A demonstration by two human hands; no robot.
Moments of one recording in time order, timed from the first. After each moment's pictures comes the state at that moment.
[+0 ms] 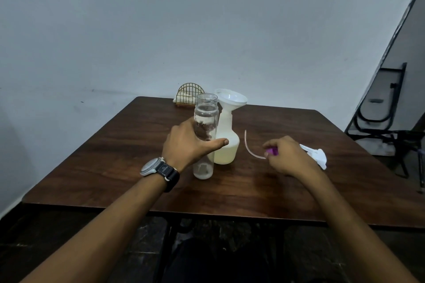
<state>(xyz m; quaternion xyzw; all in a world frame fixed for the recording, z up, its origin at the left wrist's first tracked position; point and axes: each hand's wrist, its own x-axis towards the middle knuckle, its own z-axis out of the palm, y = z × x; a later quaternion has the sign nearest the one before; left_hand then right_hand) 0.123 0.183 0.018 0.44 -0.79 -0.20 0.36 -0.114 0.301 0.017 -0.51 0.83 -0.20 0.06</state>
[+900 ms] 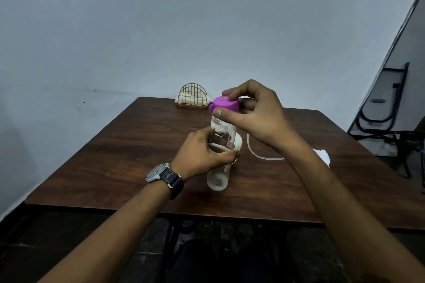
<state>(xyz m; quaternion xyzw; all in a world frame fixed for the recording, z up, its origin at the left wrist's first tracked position) 0.117 0.204 0.012 0.30 -0.80 -0.38 0.36 -0.027 0.284 0.093 -0.61 0.54 -0.56 0.16</state>
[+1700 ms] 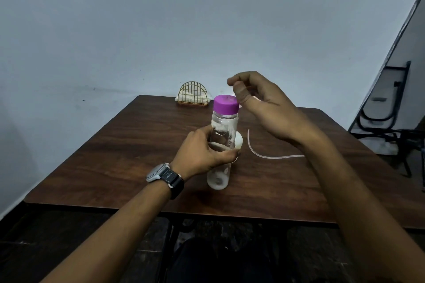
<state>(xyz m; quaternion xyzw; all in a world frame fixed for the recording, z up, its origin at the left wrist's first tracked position) 0.116 0.204 0.011 0.30 -0.79 -0.39 0.37 -0.033 0.296 0.115 -0.66 0.57 -0.47 0.13</state>
